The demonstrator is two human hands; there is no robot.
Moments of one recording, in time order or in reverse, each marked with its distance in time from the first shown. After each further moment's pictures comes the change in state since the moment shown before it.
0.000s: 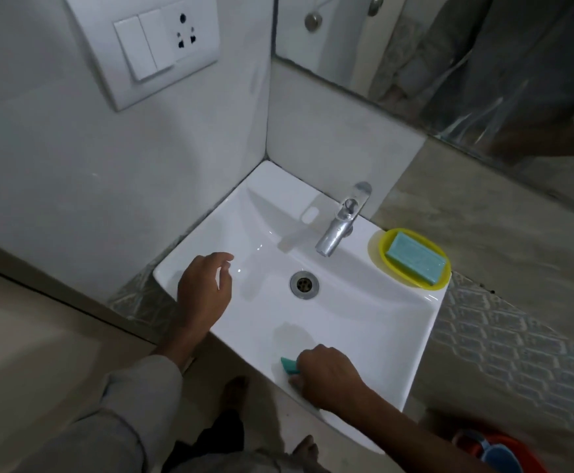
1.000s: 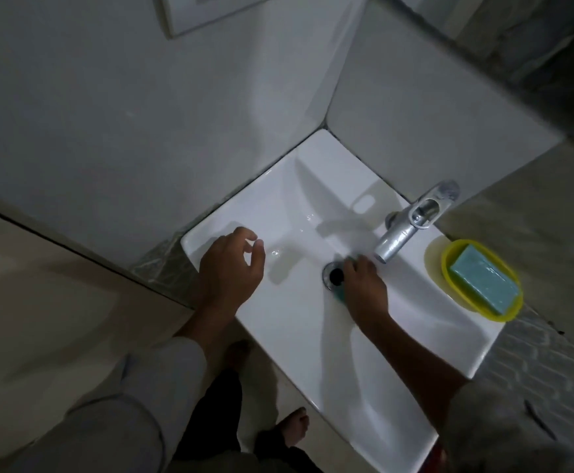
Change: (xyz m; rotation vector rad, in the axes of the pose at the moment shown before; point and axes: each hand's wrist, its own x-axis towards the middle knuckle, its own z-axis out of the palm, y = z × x) left_hand 0.007 -0.011 0.010 0.027 0.069 -0.191; right_hand 0.148 0.066 -0.013 -0.058 0.582 0.095
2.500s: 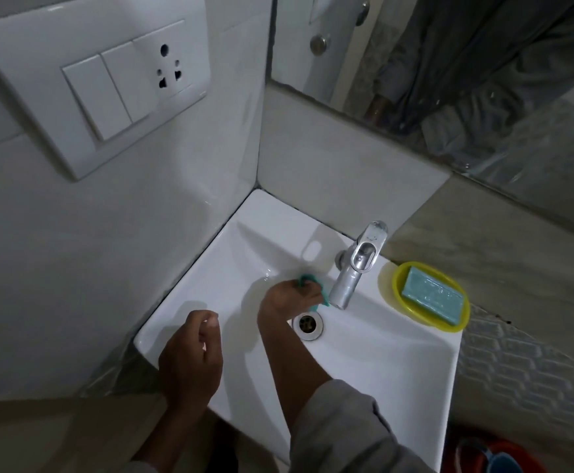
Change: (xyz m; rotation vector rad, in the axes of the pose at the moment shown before) left_hand 0.001 0.001 -0.008 -0.114 -0.073 -0.049; right_hand 0.097 -0.100 0.021 1.040 0.468 1.228
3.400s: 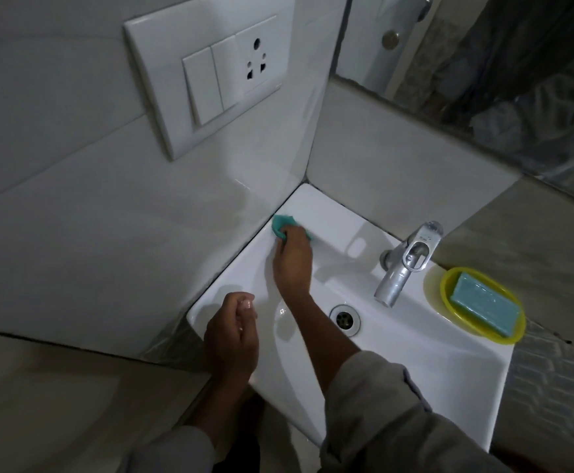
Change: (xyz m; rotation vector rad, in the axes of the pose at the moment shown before) left_hand 0.001 0.003 -0.005 -0.212 0.150 -0.029; right_hand -0.045 -0.050 0.020 -0.129 -0.390 -0.984
